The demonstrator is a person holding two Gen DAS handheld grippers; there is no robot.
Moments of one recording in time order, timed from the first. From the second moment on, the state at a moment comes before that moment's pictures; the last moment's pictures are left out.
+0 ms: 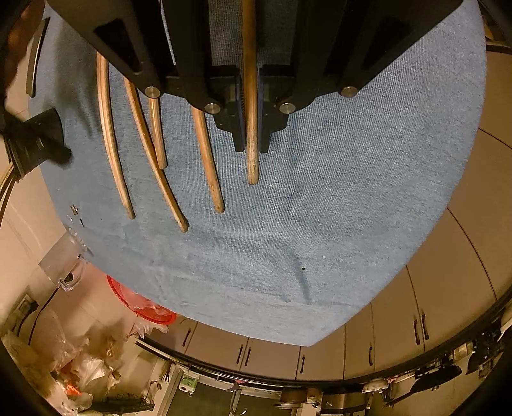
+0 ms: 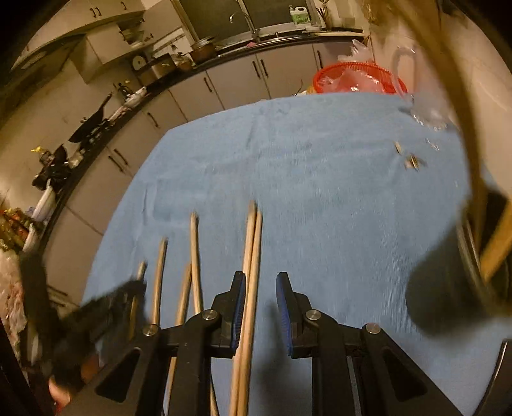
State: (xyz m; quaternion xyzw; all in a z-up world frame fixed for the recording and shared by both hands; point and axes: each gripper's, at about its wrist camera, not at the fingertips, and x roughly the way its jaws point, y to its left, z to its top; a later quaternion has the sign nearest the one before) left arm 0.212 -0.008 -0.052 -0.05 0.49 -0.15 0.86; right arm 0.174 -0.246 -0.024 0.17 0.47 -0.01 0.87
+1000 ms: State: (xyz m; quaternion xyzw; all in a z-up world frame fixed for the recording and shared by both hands) left arm 0.214 -0.004 -0.052 -0.06 0.49 -0.15 0.85; right arm 0.245 -0.225 -0.062 0.12 0.54 -0.05 0.83
